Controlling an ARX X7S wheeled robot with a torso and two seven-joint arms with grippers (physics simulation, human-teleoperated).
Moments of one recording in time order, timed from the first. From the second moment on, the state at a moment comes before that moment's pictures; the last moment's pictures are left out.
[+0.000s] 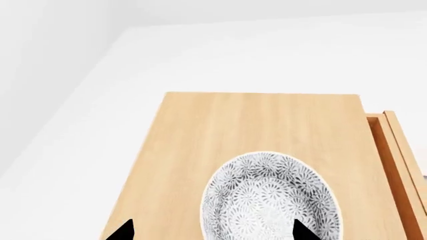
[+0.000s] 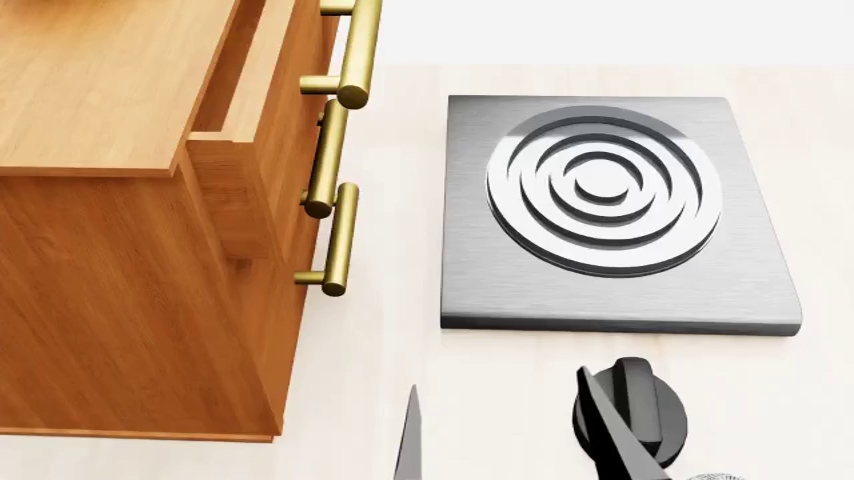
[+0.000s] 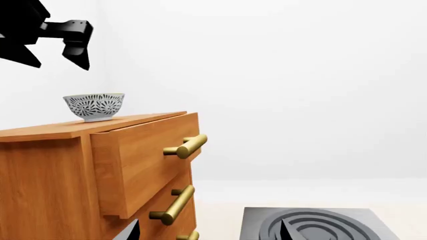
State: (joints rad) left arm -2.18 -0.05 0.14 -1.31 -0.01 -1.22 -0.08; right arm -0.06 0.40 -0.38 -0.78 0.27 0.12 0.40
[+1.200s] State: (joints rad) left arm -2.02 -0.06 0.03 -1.30 -0.02 -1.16 -0.09; right arm -0.05 0.40 -0.40 -0.68 0.29 0.07 0.38
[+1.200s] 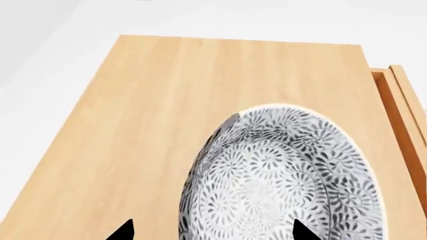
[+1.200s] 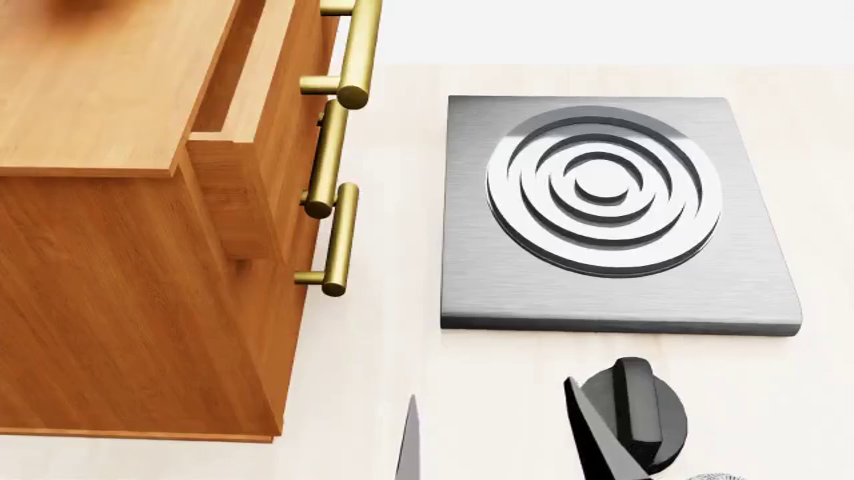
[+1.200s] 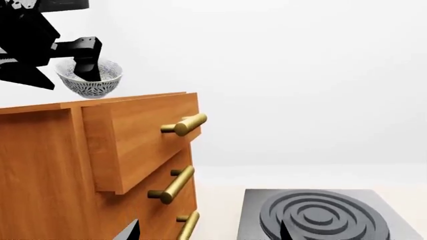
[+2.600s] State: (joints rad) left arm -2.08 -0.01 0.68 -1.20 -0.32 -0.79 0.01; right arm -0.05 0.41 -0.41 -0.69 0.30 0.07 0.41
